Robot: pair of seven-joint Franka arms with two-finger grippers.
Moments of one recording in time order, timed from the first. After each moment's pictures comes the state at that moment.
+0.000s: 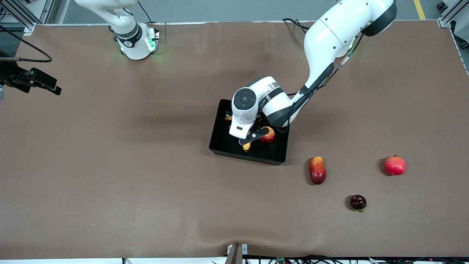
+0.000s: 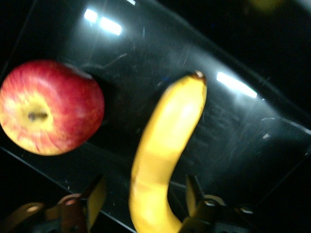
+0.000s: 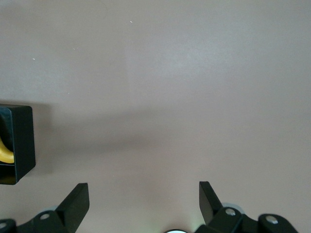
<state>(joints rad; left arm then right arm) -0.36 0.81 -0.53 -1.51 0.39 2.13 -1.40 0.00 -0.02 -0.02 -1.53 0.04 1.46 0.10</state>
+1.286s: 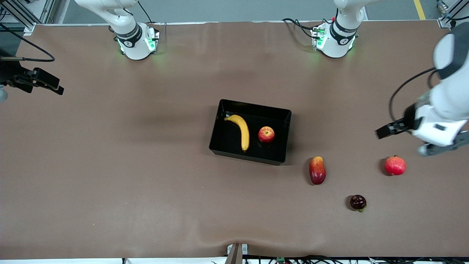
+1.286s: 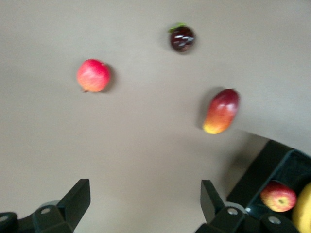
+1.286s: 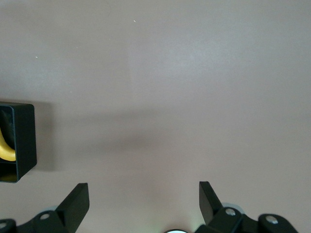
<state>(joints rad) 0.36 0.25 -0.51 -1.45 0.17 1.60 -0.48 0.00 -0.02 -0.01 -1.53 0.04 1.46 0.10</state>
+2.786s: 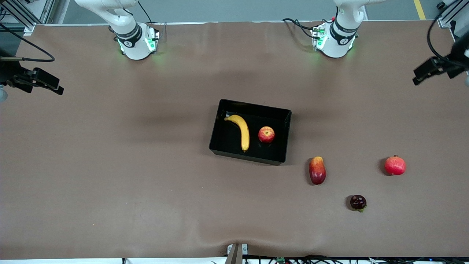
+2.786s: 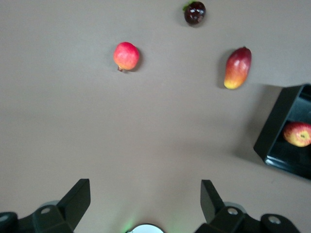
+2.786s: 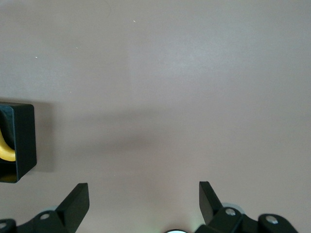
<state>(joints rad) 0.11 -0.13 -0.16 -1.63 0.05 1.48 -0.18 0.00 -0.02 -0.01 -1.53 0.04 1.46 0.10</state>
